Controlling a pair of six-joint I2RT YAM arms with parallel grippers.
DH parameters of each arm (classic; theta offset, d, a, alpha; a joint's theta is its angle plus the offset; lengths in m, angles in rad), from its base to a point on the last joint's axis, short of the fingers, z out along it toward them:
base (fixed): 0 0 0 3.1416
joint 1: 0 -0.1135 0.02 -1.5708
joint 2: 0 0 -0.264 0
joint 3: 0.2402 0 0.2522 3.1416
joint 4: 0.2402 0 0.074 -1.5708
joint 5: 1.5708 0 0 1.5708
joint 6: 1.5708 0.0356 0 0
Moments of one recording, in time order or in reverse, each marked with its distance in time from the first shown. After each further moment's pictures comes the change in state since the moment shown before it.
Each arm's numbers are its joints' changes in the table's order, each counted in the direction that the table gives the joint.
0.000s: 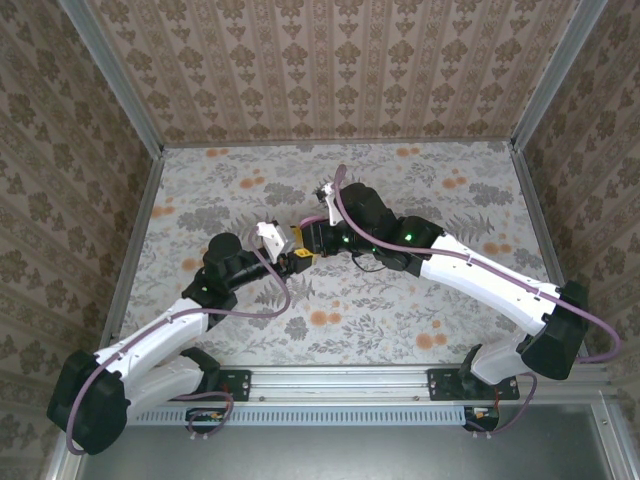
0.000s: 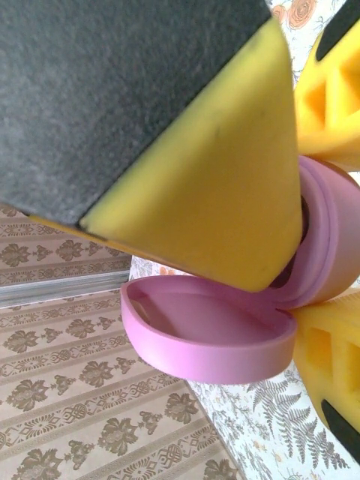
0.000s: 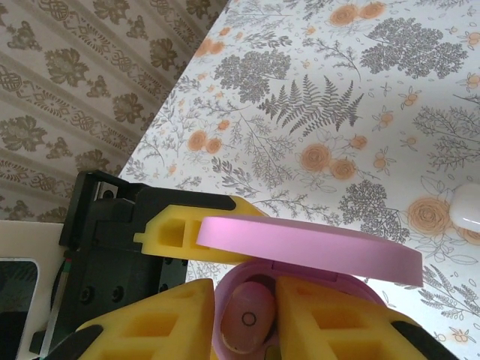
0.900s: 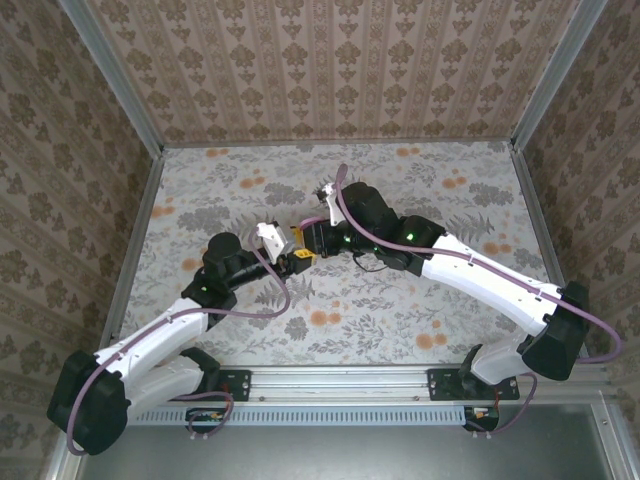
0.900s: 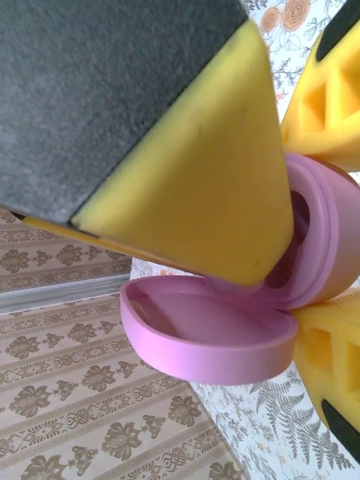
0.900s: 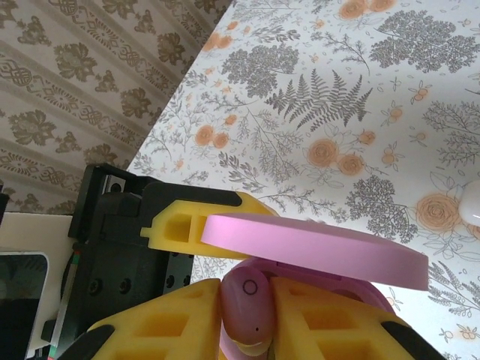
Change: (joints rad) left arm -0.005 0.000 0.000 0.002 0.024 0.018; right arm 0.006 0.005 -0.004 -0.005 -0.037 -0.001
